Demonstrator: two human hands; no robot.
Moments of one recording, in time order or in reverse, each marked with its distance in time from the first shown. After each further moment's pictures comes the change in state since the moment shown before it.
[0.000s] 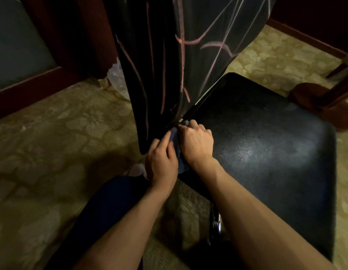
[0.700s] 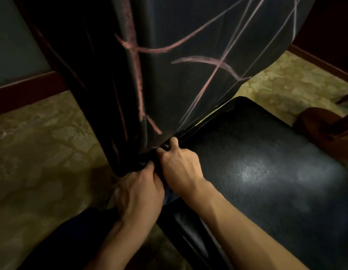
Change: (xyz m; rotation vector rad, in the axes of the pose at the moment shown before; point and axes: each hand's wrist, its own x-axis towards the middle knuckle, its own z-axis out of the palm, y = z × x) left_hand 0.044 0.042 -0.001 0.537 -0.315 -0.245; right_hand 0.056 0.018 0.001 0.014 -0.160 -0.301
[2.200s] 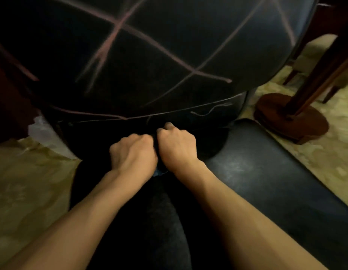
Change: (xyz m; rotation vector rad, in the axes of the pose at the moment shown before) left_hand 0.151 0.185 0.047 0.426 0.018 0.445; right_hand 0.071 0.183 -0.011 0.033 0.159 0.329
